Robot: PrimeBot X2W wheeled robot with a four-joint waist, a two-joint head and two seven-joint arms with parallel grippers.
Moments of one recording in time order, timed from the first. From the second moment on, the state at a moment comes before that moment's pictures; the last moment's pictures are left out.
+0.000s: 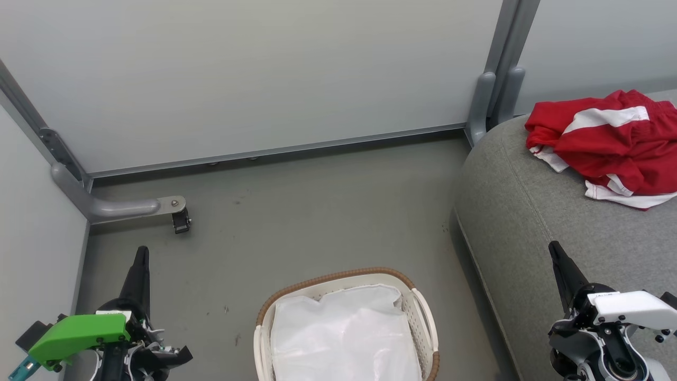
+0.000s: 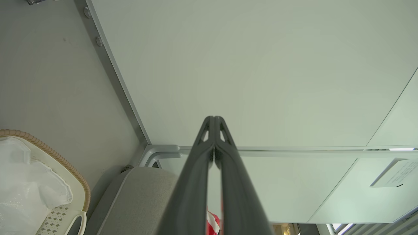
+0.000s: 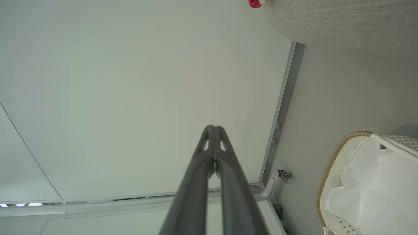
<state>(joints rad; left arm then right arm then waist) -0.10 0.05 0.11 0.25 -1.61 -0.13 0.11 -0.10 -0.05 -0.11 0.25 1.61 0.13 0.11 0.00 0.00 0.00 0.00</state>
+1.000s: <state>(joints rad) -0.10 0.05 0.11 0.25 -1.61 -0.13 0.11 -0.10 -0.05 -0.11 0.25 1.61 0.13 0.11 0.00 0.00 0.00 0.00</state>
